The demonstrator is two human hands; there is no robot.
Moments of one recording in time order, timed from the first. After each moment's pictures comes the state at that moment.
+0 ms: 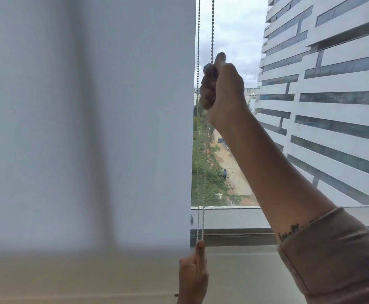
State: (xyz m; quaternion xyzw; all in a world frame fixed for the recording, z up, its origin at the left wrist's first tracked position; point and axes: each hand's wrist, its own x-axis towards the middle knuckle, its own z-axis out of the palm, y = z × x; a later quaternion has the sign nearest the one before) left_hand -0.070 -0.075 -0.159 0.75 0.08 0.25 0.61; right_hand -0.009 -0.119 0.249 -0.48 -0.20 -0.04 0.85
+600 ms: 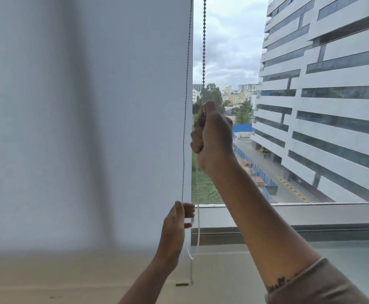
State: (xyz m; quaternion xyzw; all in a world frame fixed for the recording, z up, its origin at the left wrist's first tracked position) left_hand -0.042 -0.022 -0.078 0.68 0.04 0.20 0.71; right_hand -0.009 -0.109 0.158 -0.46 -0.18 -0.05 0.87
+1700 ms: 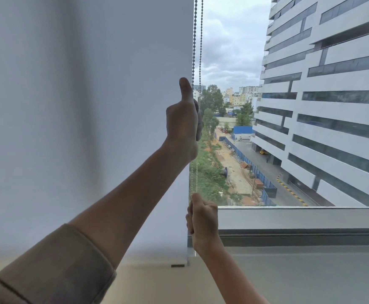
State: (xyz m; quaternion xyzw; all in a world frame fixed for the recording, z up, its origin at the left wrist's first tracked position) left_hand -0.023 -0.054 0.184 0.55 -0.04 0.25 0.79; right_hand -0.010 -0.107 -0.035 -0.59 -0.05 0.00 0.81
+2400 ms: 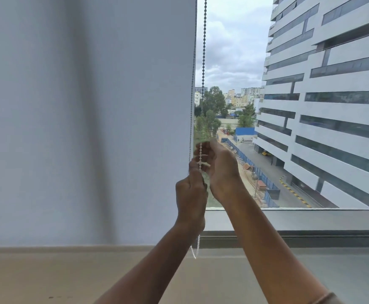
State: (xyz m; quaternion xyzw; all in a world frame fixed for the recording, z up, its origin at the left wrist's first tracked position) left_hand -0.026 -0.071 0.026 0.60 0.03 0.28 0.75; right_hand 0.015 -0.130 0.095 -0.54 -0.15 -0.01 0.83
